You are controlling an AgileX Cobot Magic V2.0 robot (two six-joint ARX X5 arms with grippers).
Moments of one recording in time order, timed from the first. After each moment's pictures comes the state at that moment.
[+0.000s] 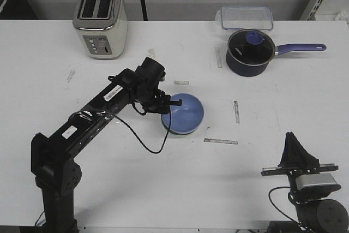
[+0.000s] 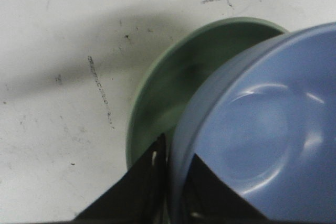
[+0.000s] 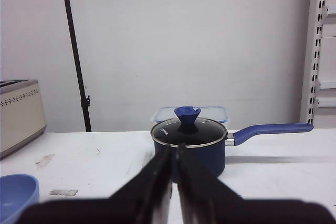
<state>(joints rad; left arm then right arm) -0.54 1.97 1.83 -0.91 0.26 -0.36 0.00 0.12 0.42 -0.15 -0.10 0.08</state>
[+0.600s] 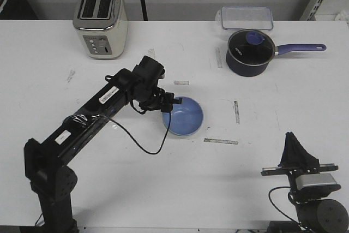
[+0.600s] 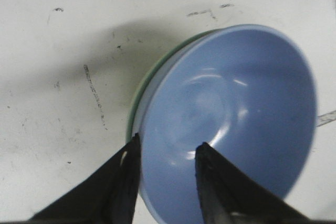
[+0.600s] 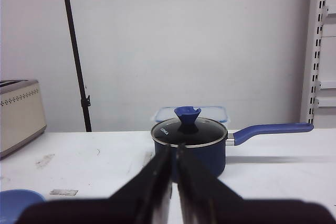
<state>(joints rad) -0.55 1.91 1.83 -0.90 0.25 -0.36 0.00 0.12 0.42 -0.15 -0.10 0.08</state>
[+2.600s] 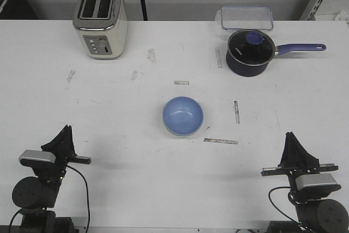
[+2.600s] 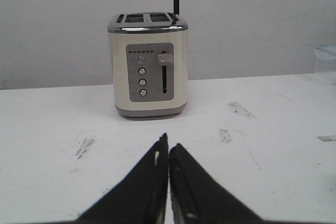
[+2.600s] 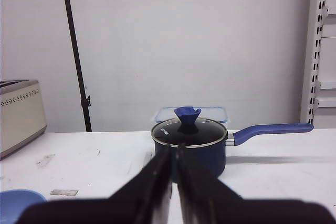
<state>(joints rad) 0.03 0.26 0.28 0.16 0.11 0.02 0.00 0.12 0.42 -0.15 -0.10 0.08</state>
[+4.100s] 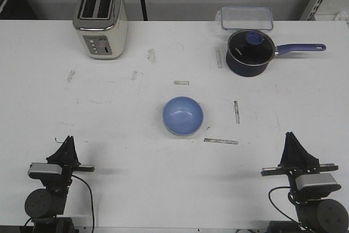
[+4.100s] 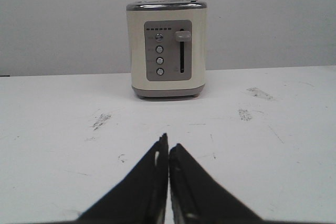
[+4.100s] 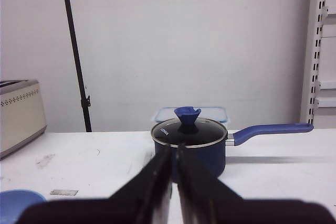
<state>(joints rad) 0.00 0.01 0.03 0.18 0.02 0.03 0.00 0.12 0.42 -0.15 -0.10 0.08</state>
